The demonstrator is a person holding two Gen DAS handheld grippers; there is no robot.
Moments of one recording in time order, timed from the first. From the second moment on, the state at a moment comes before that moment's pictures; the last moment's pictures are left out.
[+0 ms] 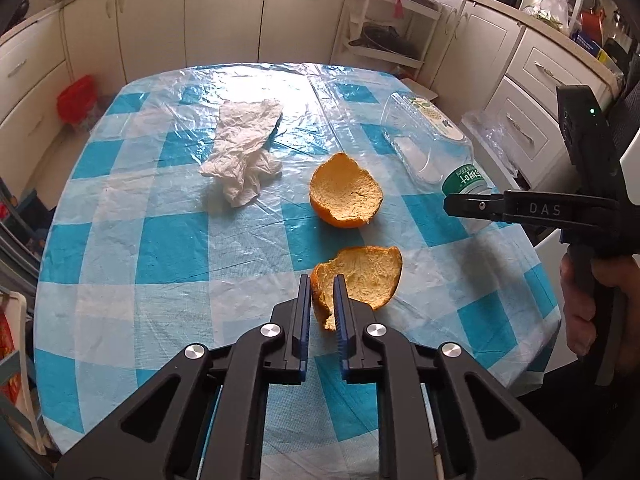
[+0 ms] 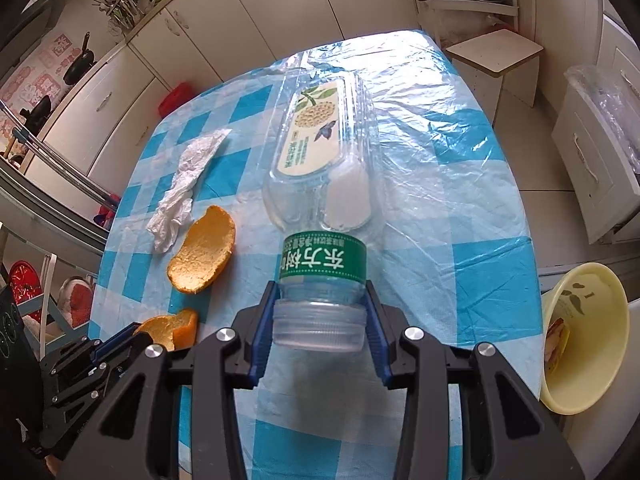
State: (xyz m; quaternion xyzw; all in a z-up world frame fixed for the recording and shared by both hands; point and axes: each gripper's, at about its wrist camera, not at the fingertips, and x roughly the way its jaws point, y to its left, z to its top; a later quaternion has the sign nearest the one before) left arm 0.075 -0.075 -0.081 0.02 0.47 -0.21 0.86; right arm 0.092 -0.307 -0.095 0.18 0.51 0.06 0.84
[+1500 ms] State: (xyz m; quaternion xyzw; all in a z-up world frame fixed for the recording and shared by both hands) left arm 0.074 -0.064 -0.096 -0.02 0.48 -0.15 0.86; right arm 0.017 -0.364 -0.083 0.30 0.47 0.10 0.82
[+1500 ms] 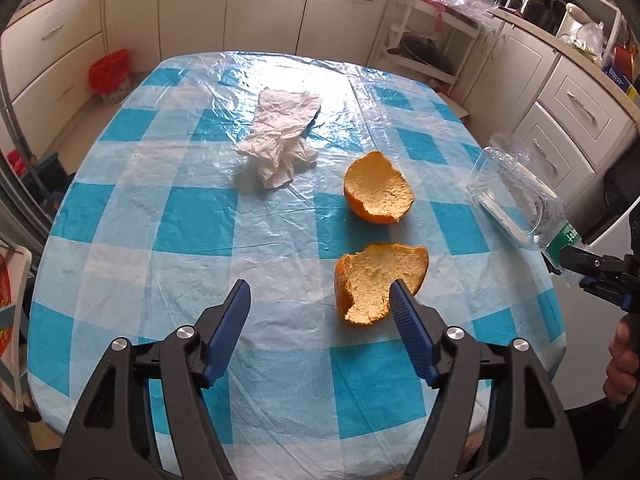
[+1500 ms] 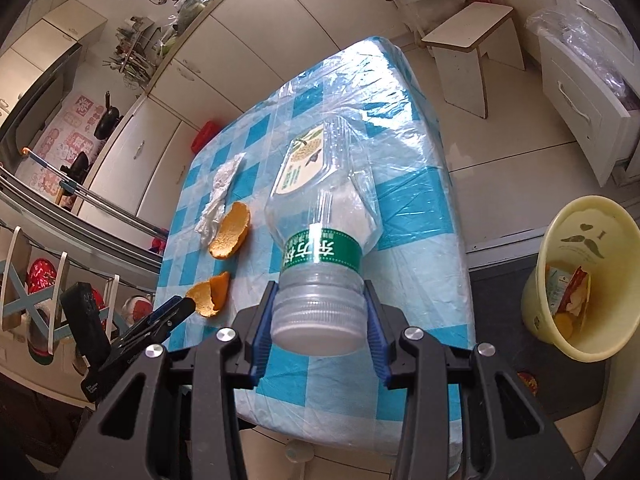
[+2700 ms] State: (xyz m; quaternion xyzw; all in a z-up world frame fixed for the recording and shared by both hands) left arm 0.028 -0.341 -0.072 -0.04 0.45 -0.39 0.80; right arm -0.078 -0.560 -0.087 0.41 0.43 -0.14 0.79
